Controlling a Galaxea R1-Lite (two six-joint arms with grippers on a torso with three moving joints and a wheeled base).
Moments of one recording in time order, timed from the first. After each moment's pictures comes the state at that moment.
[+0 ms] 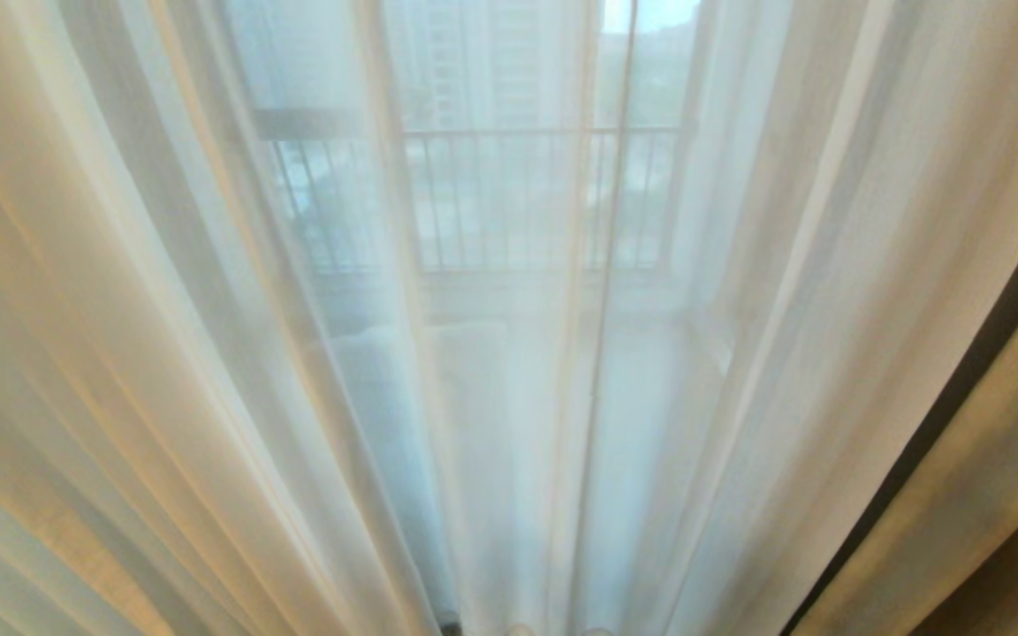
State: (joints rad) left arm 0.00 0.00 0.00 0.00 0.00 0.01; right arm 0.00 0.00 0.00 0.01 0.04 -0.12
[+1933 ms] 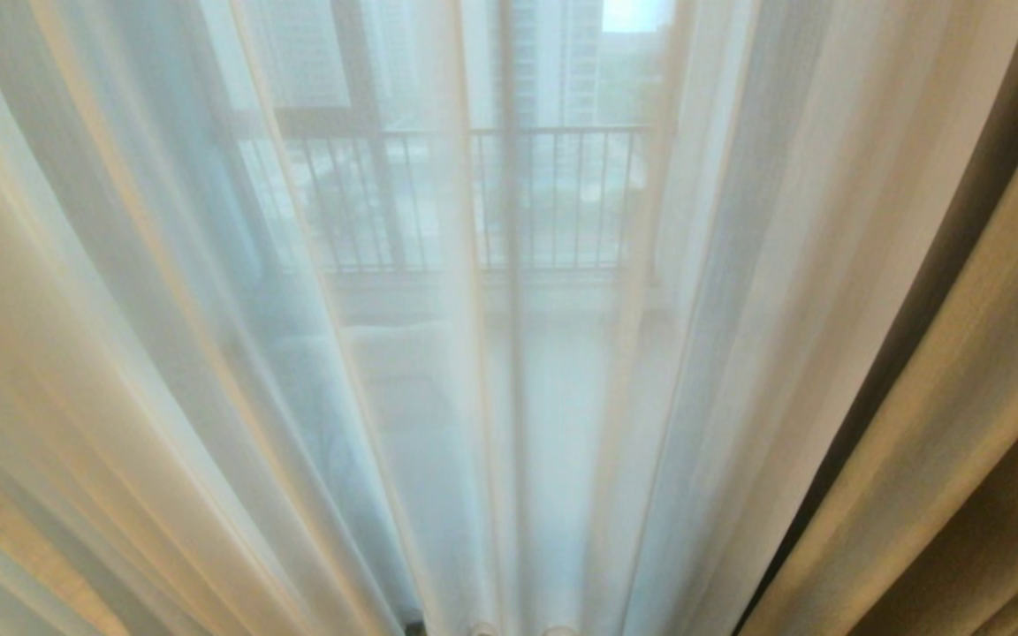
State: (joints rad) left arm 0.00 0.00 0.00 0.00 0.00 0.01; right arm 0.00 0.00 0.00 0.01 0.07 -0.18
